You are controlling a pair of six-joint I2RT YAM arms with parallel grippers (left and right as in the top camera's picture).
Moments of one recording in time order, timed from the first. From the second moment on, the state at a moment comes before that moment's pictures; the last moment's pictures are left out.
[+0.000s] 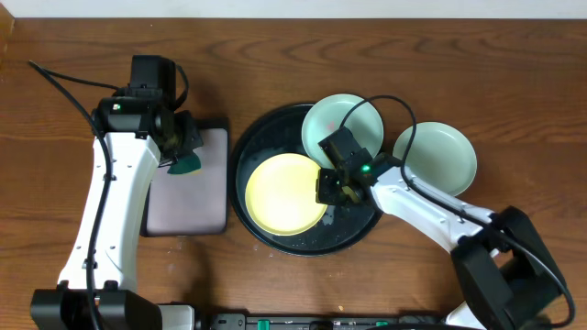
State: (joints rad) left arm -0.01 1.52 1.40 -1.14 -0.11 -0.40; right arm 0.64 1.75 1.03 -0.52 -0.15 0.75
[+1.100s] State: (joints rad) left arm -0.19 1.52 1.27 -1.12 0.07 -0.33; right arm 0.62 1.85 1.16 -0.64 -0.19 0.72
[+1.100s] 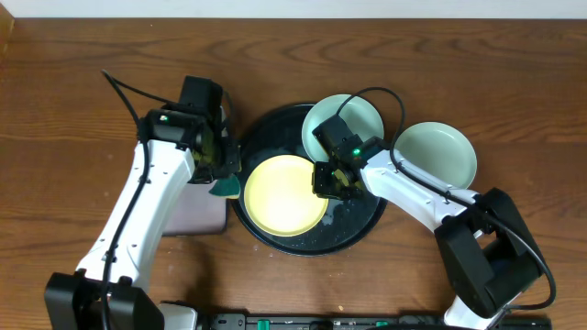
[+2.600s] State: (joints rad) left arm -0.37 1.78 1.05 -0.66 0.26 -0.30; right arm 0.64 1.92 1.17 -0.58 -0.19 0.72
